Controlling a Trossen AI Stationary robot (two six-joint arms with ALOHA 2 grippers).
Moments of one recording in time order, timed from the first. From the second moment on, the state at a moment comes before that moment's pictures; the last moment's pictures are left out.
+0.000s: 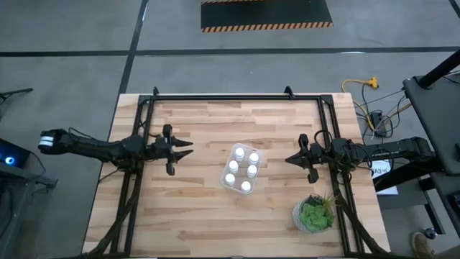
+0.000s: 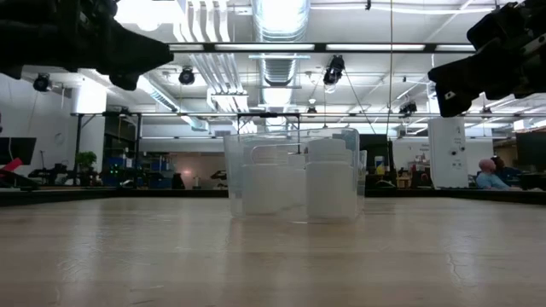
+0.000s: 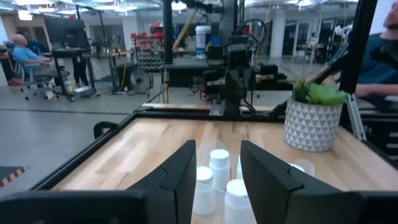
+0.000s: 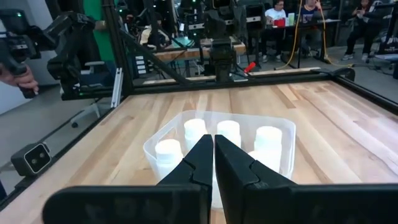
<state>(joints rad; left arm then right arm) -0.07 0.57 0.17 0.46 -0.21 0.01 0.04 0.35 0.01 0.29 -0.08 0.15</state>
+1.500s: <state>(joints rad) -0.07 0.08 0.11 -0.11 -0.10 -0.10 0.04 0.35 0.01 0.36 -0.08 0.12</state>
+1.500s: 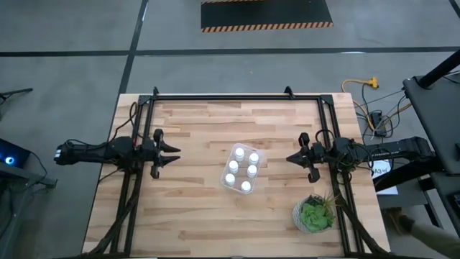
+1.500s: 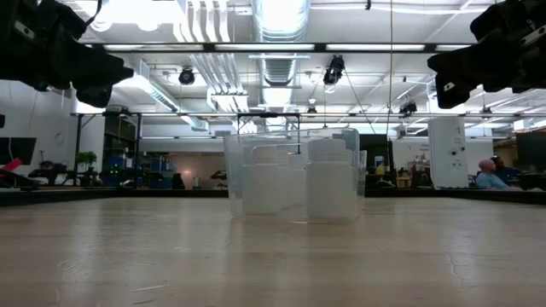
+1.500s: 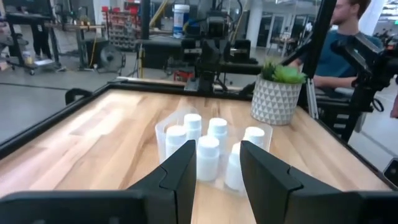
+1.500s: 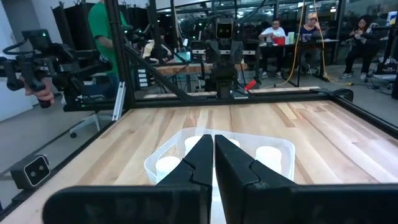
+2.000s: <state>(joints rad) -0.07 0.06 0.11 -0.12 -0.10 -0.10 0.04 0.35 0.01 0.35 -0.08 0.11</state>
